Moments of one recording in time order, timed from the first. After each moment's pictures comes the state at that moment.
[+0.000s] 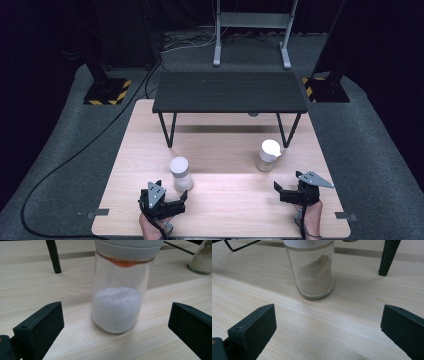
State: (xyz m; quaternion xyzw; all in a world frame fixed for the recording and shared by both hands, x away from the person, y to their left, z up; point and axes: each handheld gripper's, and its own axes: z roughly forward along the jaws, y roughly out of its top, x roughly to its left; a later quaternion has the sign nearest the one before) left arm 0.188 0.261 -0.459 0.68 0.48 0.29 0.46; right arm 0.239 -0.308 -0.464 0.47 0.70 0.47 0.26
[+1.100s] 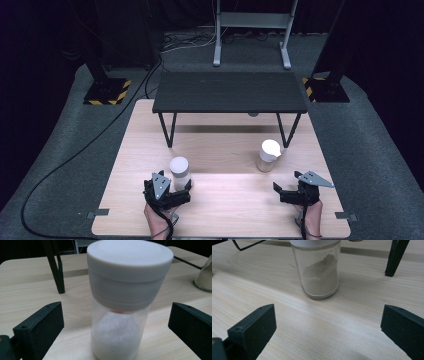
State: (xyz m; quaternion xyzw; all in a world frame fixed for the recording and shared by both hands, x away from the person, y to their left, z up) left arm 0.206 0.240 -0.445 0.66 0.48 0.32 0.47; right arm 0.243 -0.314 -0.464 0.46 0.71 0.47 0.25
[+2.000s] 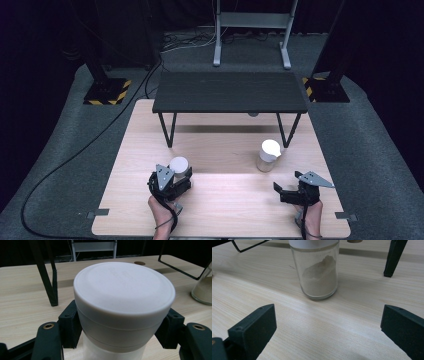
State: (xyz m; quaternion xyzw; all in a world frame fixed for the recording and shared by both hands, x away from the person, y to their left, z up) left arm 0.222 0.234 -0.443 0.66 0.47 0.32 0.49; right arm 0.241 -0.315 -0.465 0.46 0.71 0.48 0.25
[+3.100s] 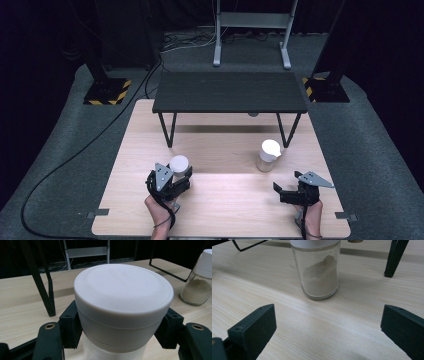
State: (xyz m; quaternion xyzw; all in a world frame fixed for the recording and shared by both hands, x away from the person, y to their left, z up) left arm 0.220 0.246 -0.431 0.67 0.44 0.32 0.50; right arm 0.241 -0.314 -0.465 0.46 0.71 0.48 0.25
